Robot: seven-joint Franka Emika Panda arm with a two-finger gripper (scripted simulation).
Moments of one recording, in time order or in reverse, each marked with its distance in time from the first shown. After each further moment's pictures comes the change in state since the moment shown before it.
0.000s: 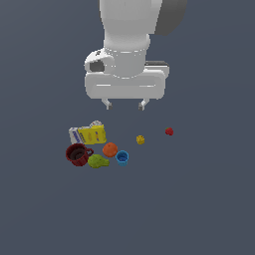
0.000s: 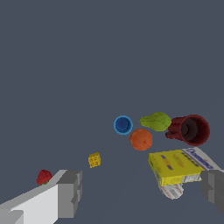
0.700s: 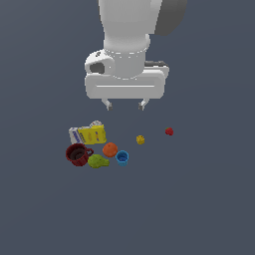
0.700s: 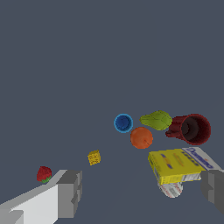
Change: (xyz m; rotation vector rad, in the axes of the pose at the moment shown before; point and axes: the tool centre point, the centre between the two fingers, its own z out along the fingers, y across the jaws) arm -0.002 0.000 0.002 0.004 -0.015 -0.016
